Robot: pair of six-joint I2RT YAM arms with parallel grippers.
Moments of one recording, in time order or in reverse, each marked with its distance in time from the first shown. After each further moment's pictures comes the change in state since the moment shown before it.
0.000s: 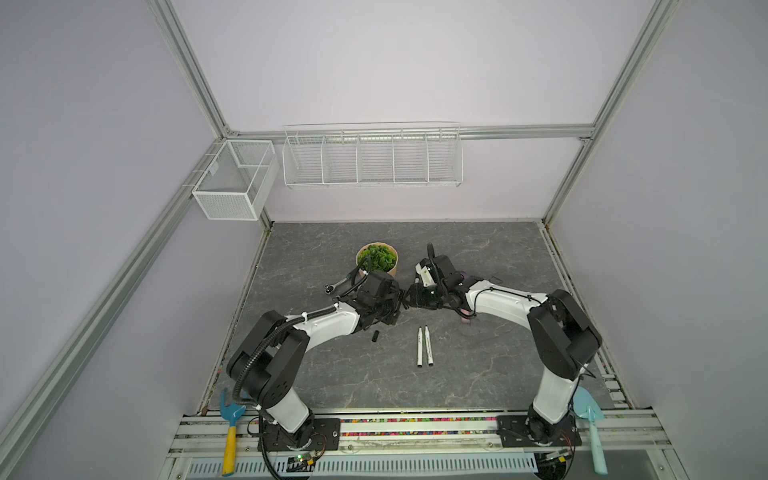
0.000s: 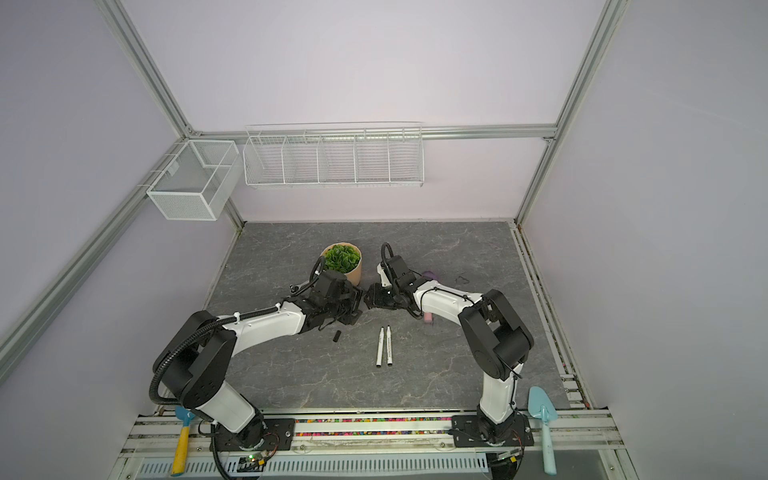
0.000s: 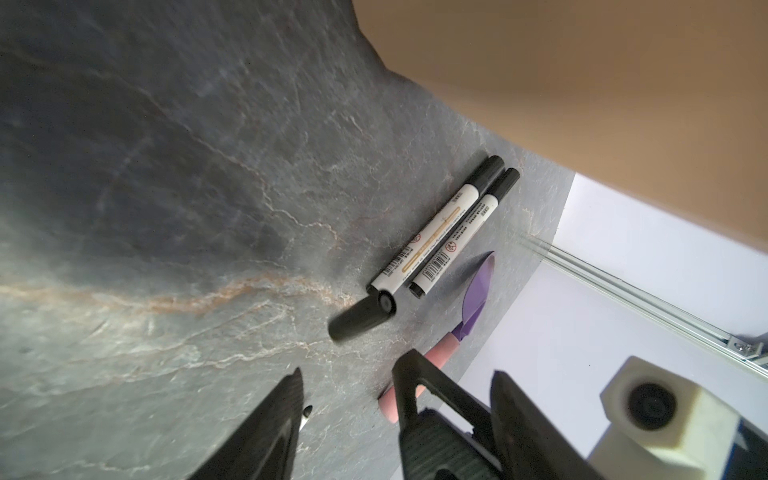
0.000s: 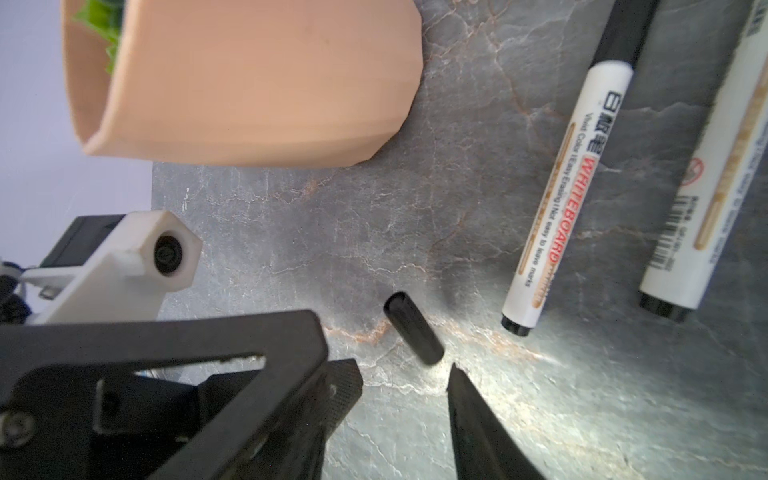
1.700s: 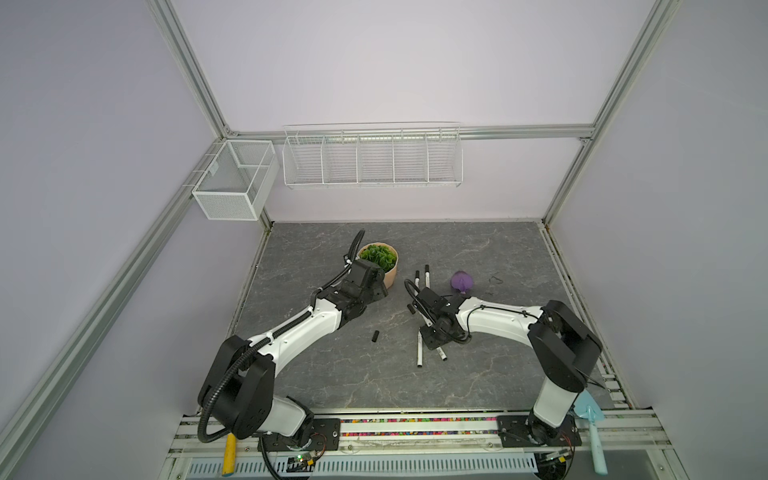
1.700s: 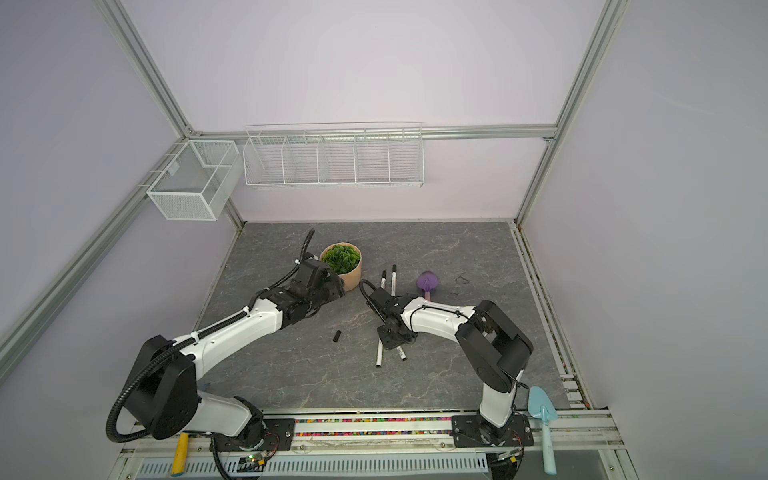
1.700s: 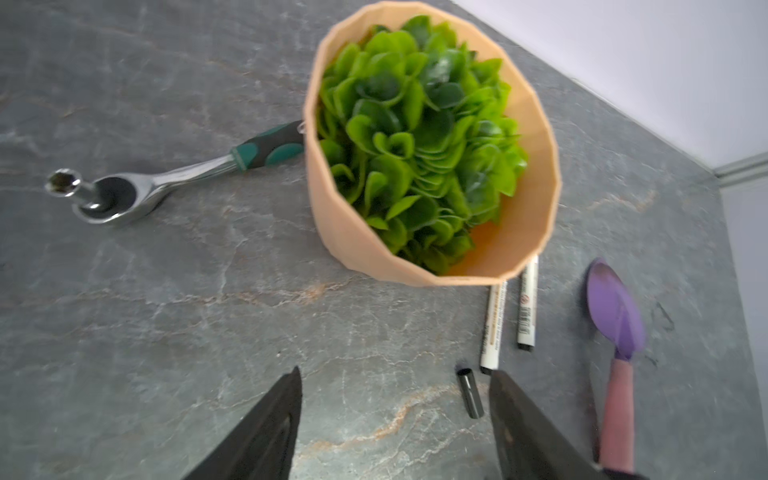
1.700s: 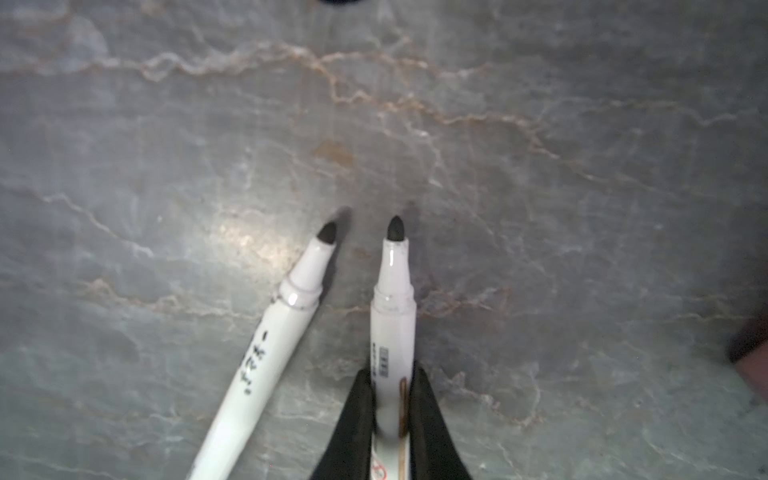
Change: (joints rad) left arm 0.069 -0.208 0.058 -0.254 -0.293 0.977; right arm 0.164 -0.061 -0.085 -0.458 0.368 -0.281
